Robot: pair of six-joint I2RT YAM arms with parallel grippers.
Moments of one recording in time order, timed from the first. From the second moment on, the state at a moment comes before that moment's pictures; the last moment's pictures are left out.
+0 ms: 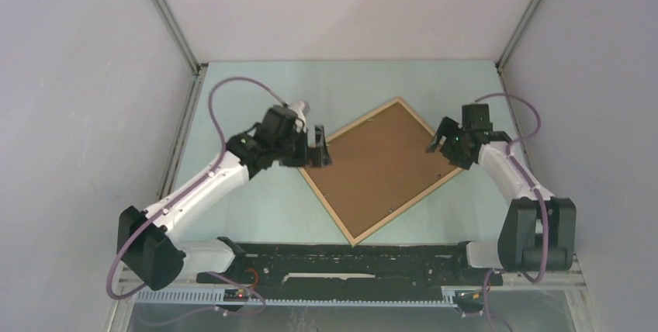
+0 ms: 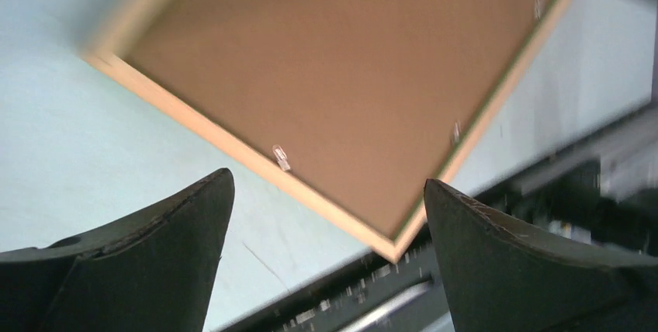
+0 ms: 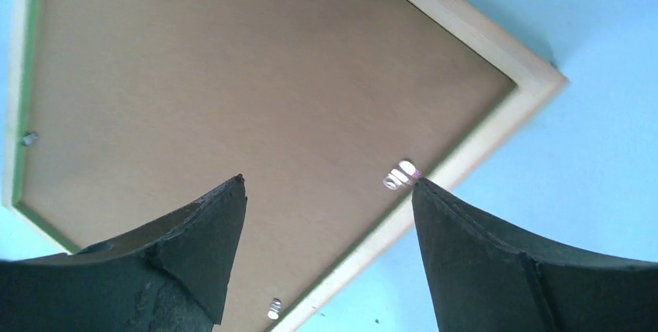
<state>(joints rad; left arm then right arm) -0.67 1.23 0.98 -0.59 0.13 -0.54 0.04 1.39 0.96 -0.54 -0.10 0.49</state>
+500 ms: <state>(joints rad) -0.38 1.99 1.53 -0.66 0.09 -0.40 -0.15 1.30 0.65 -0.45 -0.24 0.53</state>
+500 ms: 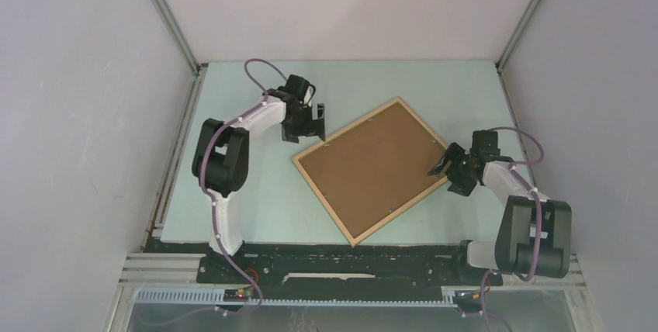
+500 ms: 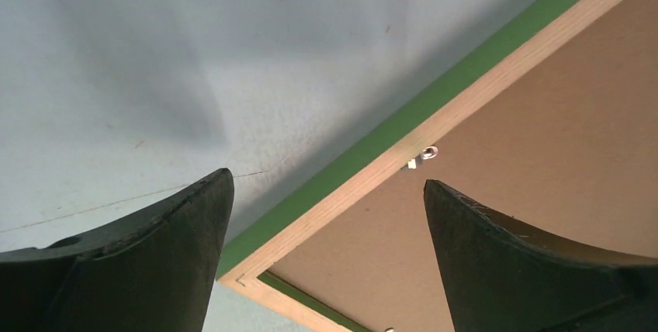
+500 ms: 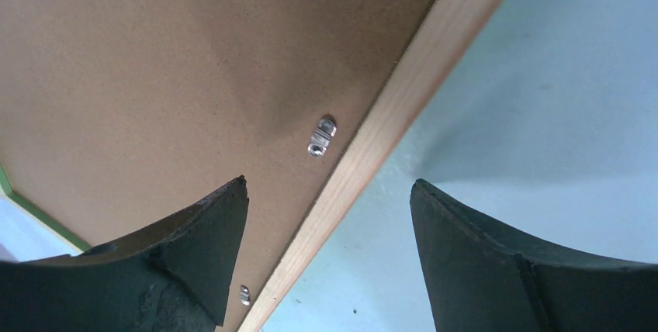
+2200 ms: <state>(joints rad) -0.48 1.19 0.45 -0.06 0.16 -0.61 0.07 1.82 1.16 -0.55 -0.02 0.56</state>
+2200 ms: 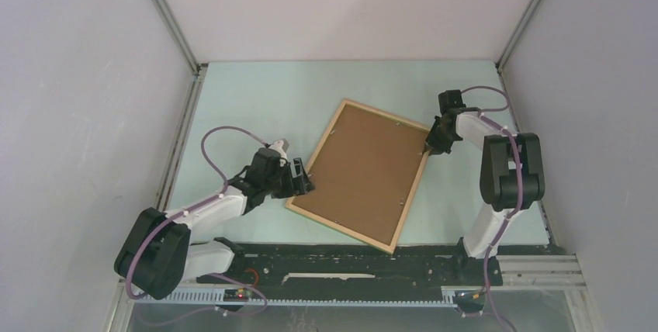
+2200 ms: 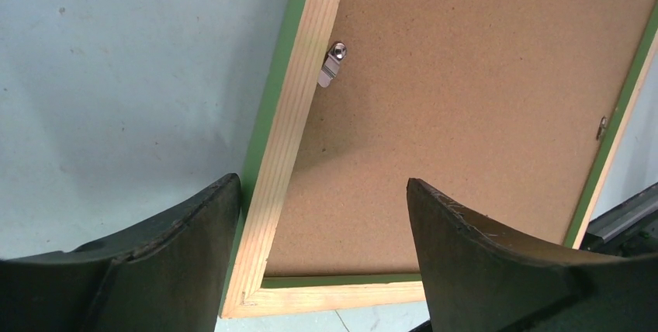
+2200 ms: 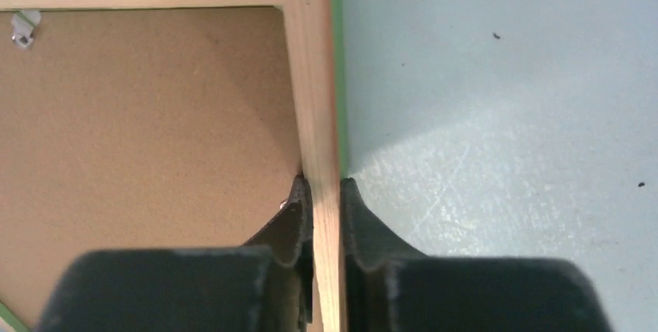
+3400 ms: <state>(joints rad) -0.48 1.19 0.44 -0.05 0.14 -0.63 0.05 1.77 1.10 -0.53 -0.09 0.60</state>
